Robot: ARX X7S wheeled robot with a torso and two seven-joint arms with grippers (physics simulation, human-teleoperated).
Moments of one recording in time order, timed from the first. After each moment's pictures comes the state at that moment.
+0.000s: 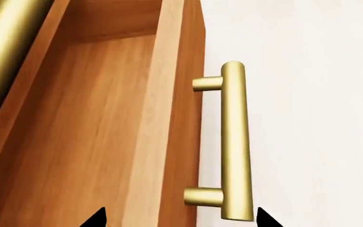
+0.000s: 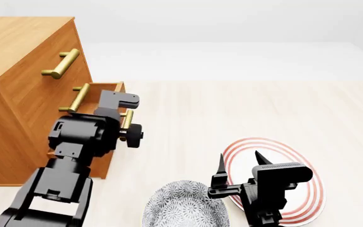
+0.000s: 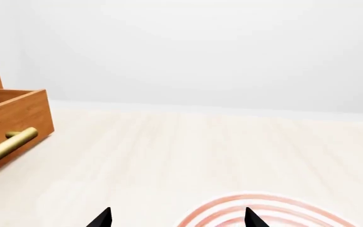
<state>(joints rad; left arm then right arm) -1.12 -0.11 0.30 -0.74 -0.32 -1.12 -0.32 0.10 0.30 -0.29 -0.31 0.32 0.32 0.29</state>
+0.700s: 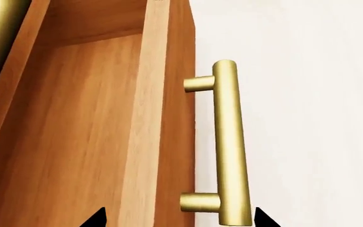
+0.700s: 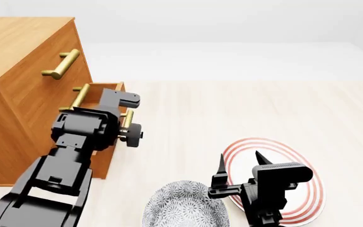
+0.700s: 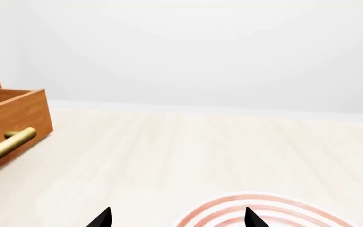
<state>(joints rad) -1.20 -0.11 0.36 -0.91 -0.29 -1.06 -0.20 0.11 0.31 -0.30 -0.31 0.33 0.32 0.30</state>
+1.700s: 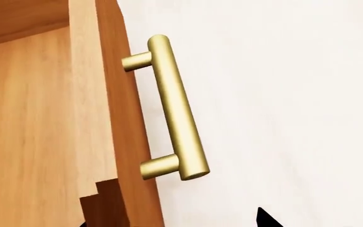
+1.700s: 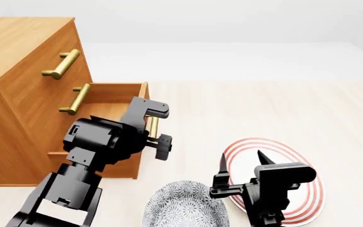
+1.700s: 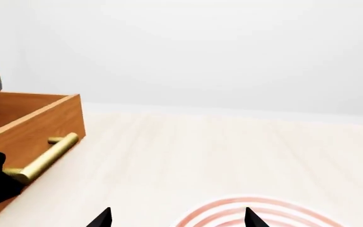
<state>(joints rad) -1.08 -0.09 0.42 -0.59 -0.42 -1.22 -0.09 0.10 0.33 -0.31 -0.34 0.34 0.33 0.32</state>
